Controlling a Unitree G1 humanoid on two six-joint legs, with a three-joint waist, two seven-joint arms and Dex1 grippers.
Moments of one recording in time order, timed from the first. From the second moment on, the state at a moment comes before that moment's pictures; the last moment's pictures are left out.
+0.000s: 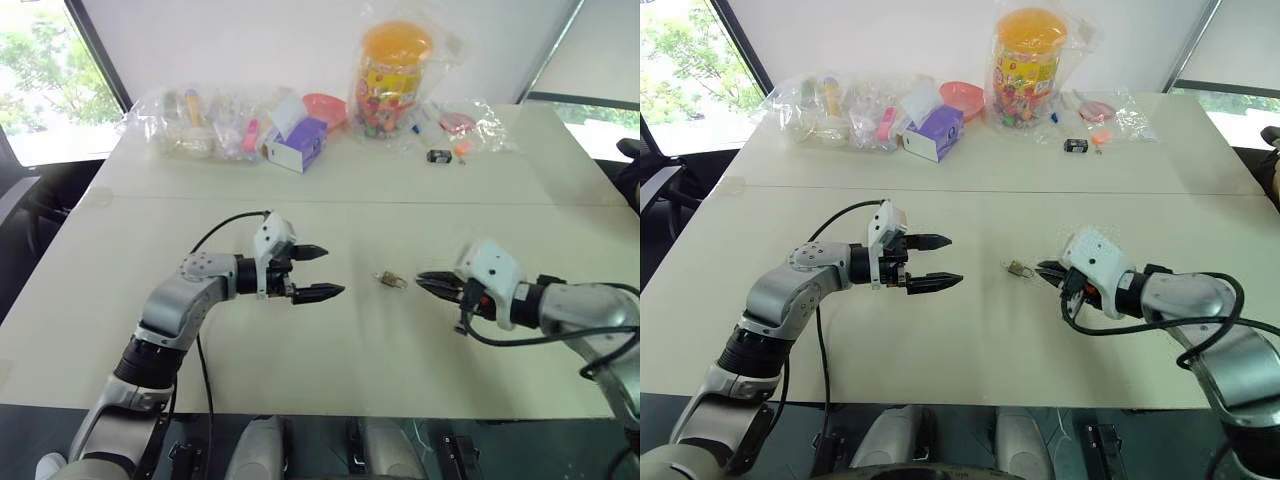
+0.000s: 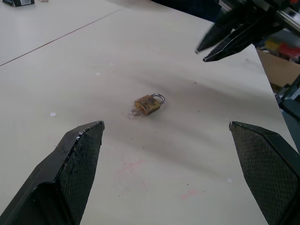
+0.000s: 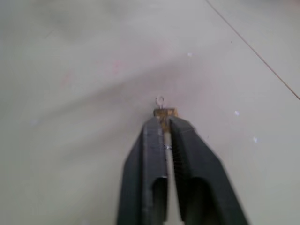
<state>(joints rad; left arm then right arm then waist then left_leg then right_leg) -0.48 0.44 -0.18 -0.10 -0.45 0.58 -0.99 -0.13 -0.86 -0.09 -0.53 0.38 0.67 0.81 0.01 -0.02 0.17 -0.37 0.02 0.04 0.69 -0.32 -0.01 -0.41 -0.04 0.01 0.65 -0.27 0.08</state>
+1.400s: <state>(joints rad) -0.49 0.45 -0.17 -0.13 -0.49 0.64 -0.96 -0.27 -0.71 0.20 -0.06 -0.04 0.11 0.79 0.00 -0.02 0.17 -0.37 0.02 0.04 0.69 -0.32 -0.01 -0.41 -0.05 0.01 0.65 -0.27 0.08</state>
